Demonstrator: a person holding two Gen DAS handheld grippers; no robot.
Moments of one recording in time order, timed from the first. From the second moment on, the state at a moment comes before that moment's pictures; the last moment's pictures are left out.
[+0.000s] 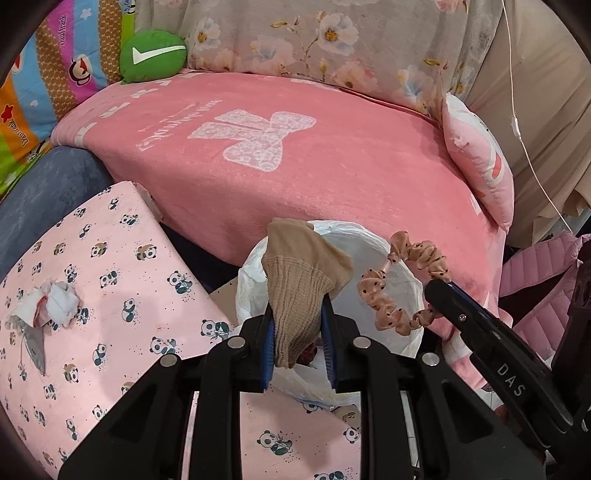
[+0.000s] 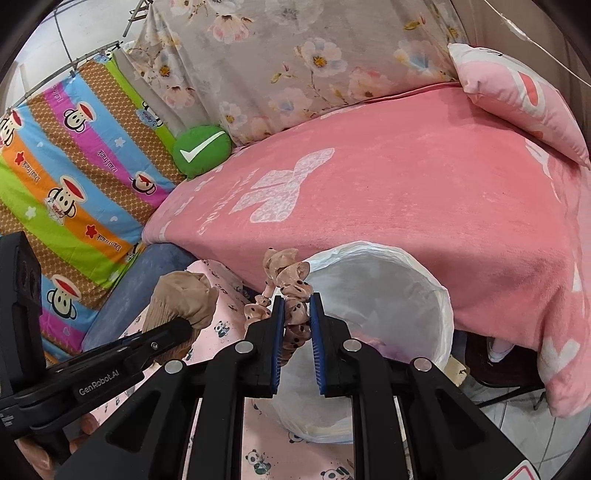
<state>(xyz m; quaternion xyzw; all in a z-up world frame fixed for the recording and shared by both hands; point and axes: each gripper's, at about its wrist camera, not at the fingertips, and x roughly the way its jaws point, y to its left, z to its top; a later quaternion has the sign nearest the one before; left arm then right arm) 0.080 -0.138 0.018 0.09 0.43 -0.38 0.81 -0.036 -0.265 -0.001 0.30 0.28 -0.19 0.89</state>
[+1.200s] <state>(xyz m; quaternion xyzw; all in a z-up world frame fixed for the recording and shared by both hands) 0.093 -0.118 0.012 0.06 0.44 -0.35 0.83 -0.016 -0.245 -0.005 0.28 0.30 -0.18 0.90</state>
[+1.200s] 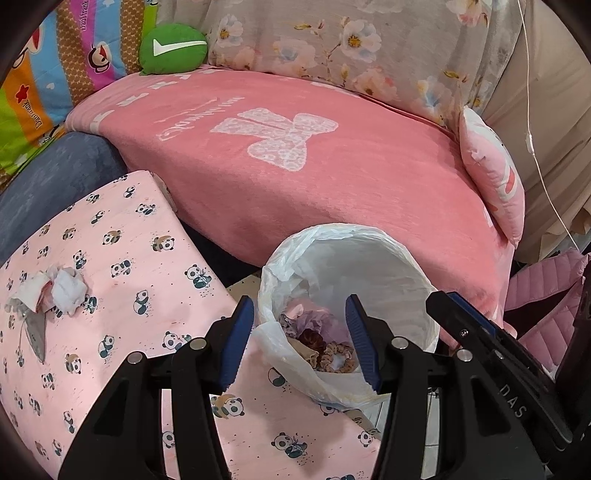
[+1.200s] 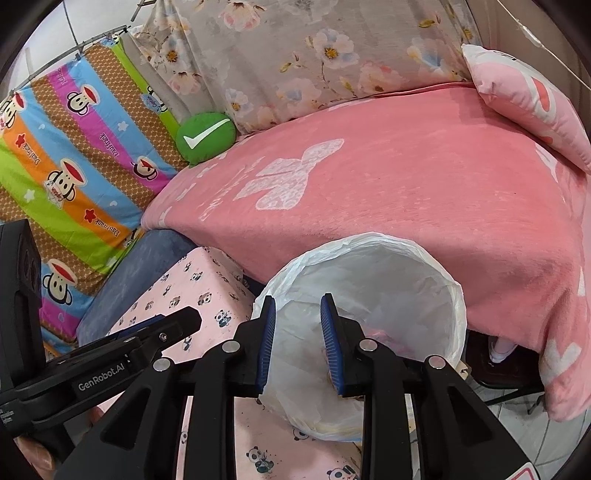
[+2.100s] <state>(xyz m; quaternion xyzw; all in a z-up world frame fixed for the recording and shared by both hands) 0.146 0.004 -0.007 -0.01 0.46 -0.24 0.85 0.045 -0.157 -0.006 0.22 0.34 -0.11 0.91</state>
